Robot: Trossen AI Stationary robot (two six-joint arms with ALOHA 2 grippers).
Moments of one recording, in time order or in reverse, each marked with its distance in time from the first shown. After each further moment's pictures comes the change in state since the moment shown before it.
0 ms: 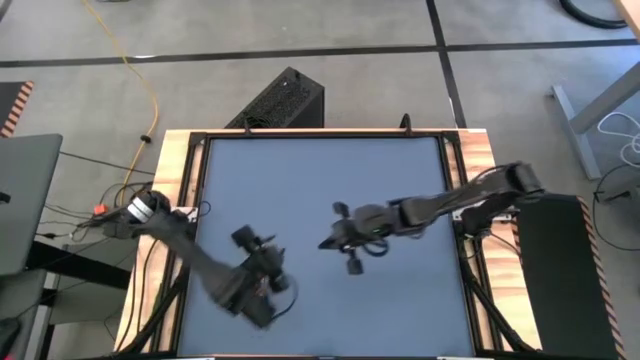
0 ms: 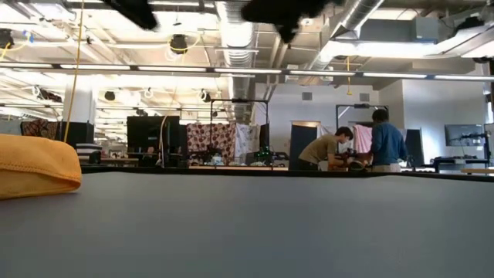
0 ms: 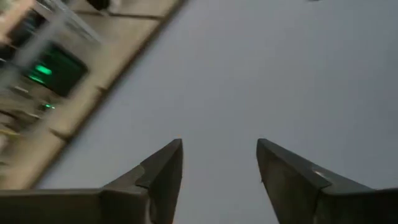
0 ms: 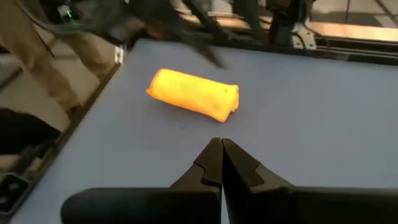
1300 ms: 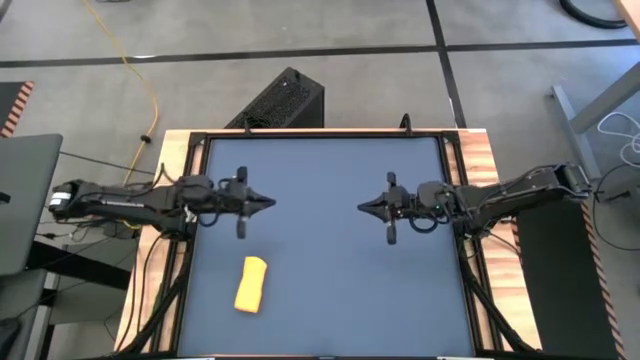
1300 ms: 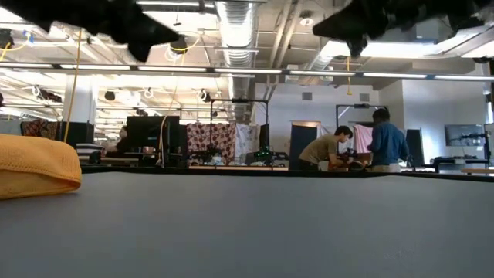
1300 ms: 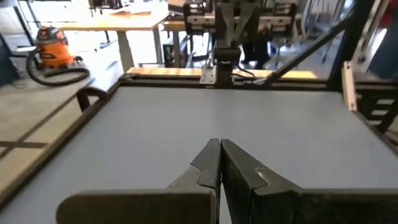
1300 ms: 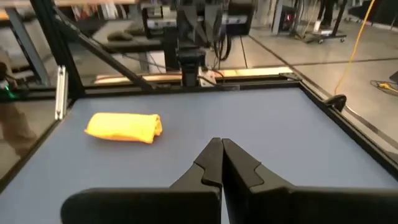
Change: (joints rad) left arm 0.749 -1.017 -1.045 1.615 0.896 1.266; right arm -0.114 -0.585 -0.544 0.242 0.179 0.040
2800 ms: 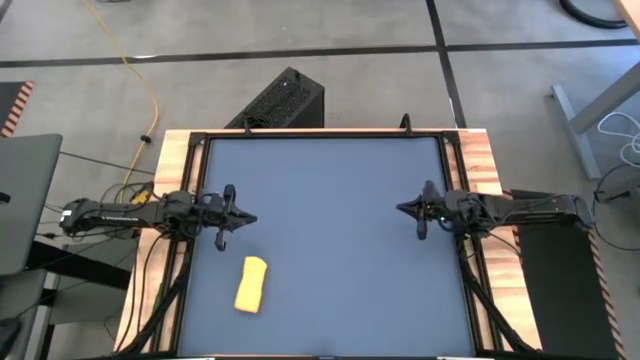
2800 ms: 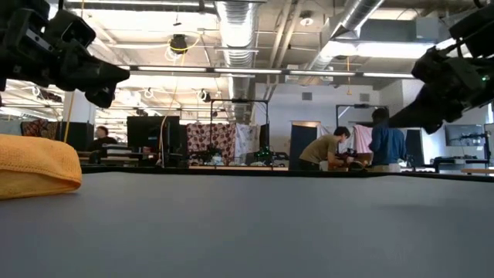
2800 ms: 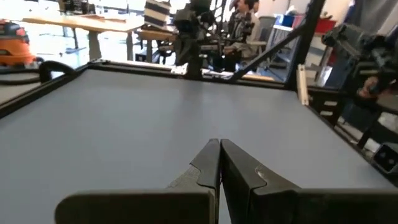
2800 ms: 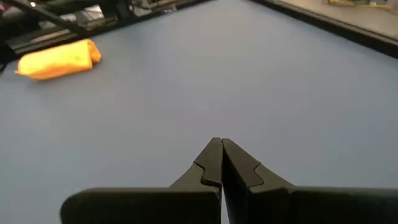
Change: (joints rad) left arm -0.017 -0.567 -0.479 0.019 0.117 -0.131; right arm -0.143 -0.708 -0.531 -0.362 0.026 0.231
